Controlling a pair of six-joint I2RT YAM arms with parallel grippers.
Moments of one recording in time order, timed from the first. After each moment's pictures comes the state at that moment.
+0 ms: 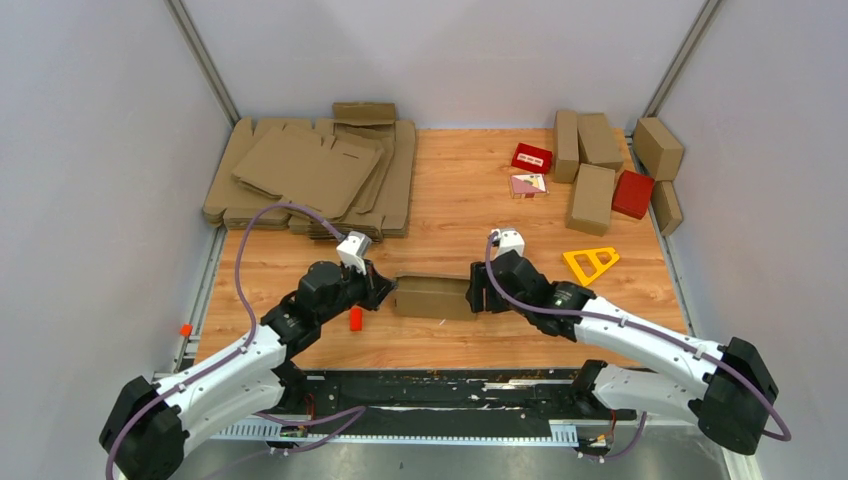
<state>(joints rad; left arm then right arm) -0.68 0.81 0.33 0.13 0.10 -0.46 0.90 1.06 0.67 -0.38 0.25 0.59</state>
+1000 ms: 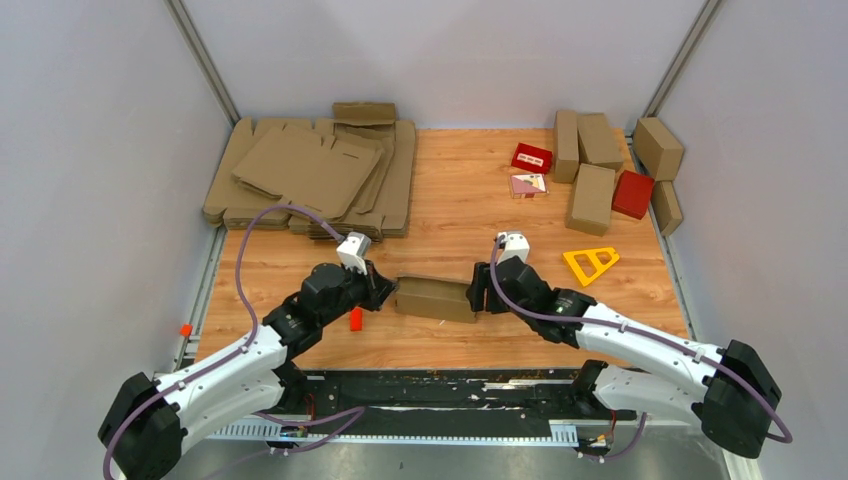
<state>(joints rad) -0.72 0.82 0.33 0.13 0.03 -0.52 0.91 1.02 0.58 -0.27 0.31 0.64</state>
